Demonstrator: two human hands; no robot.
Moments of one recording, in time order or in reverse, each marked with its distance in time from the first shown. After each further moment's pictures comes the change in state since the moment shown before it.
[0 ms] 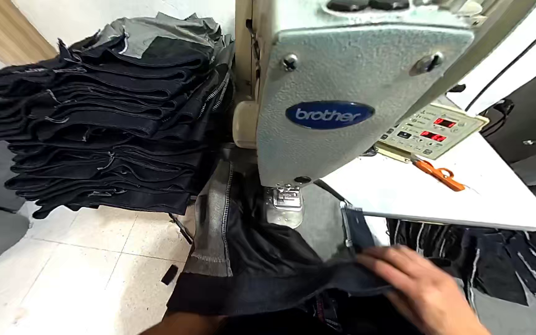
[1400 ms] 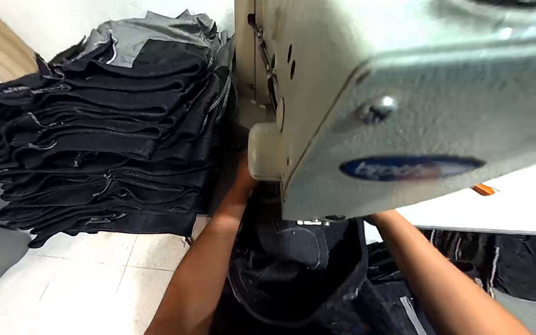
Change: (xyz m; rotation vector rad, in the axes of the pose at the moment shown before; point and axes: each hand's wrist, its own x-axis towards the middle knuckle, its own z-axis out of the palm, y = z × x) left_hand 0.259 -0.047 -0.132 -0.299 0.787 -0.005; right_hand 0.162 0.079 0.080 0.650 0.068 0.812
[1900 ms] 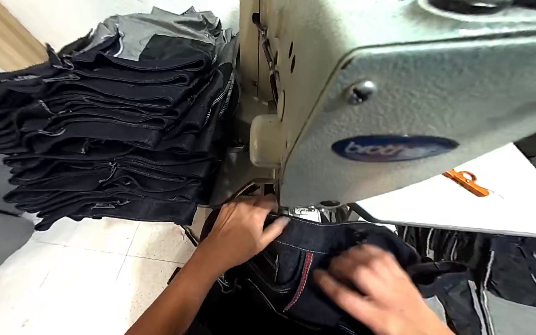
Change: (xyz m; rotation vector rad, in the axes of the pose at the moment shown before) left_hand -0.124 0.066 -0.044 0.662 -0.146 0.507; right_hand -0.158 -0.032 -0.004 -0.627 0.031 -1.115
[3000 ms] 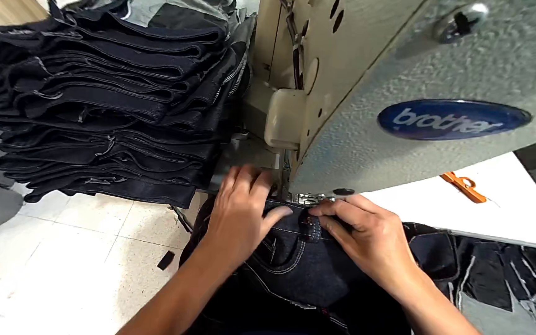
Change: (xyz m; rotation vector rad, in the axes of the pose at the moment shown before) left_hand -0.006 0.020 -0.005 0.031 0.201 -0.146; right_hand 0.070 0.024 0.008 0.218 0.093 0.288
